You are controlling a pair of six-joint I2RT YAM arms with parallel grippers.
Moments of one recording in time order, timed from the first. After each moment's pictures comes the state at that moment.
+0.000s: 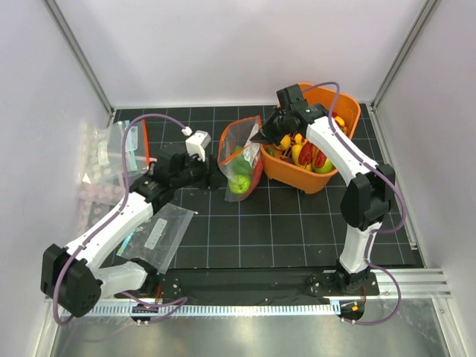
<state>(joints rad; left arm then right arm) -0.52 1.16 0.92 -0.26 0.27 -0.30 0.41 1.88 1.79 -0.78 -0.27 1.10</state>
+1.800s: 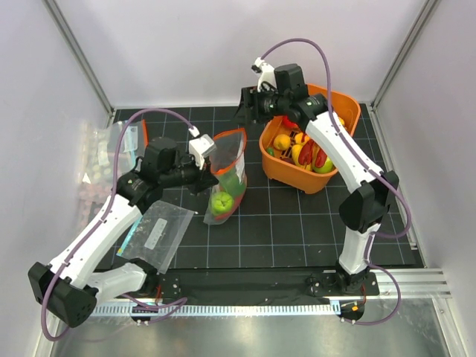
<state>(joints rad) -0.52 1.09 1.08 -0.52 0.47 0.10 0.47 1.87 1.99 -0.60 -0.47 0.26</state>
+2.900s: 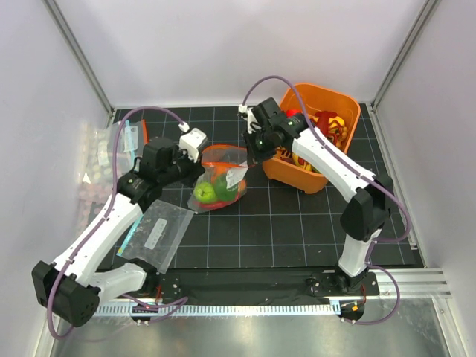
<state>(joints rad) -0.47 1.09 1.03 -0.46 0.21 0.12 0.61 1.83 1.80 -0.92 -0.17 0.18</state>
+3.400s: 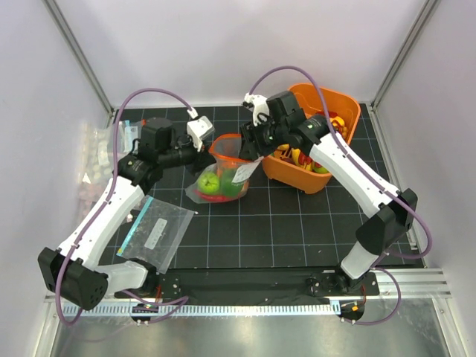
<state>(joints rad) -0.42 1.22 1.21 -0.47 0.52 0.24 0.60 1.66 1.72 -0.83 -0.30 0.10</state>
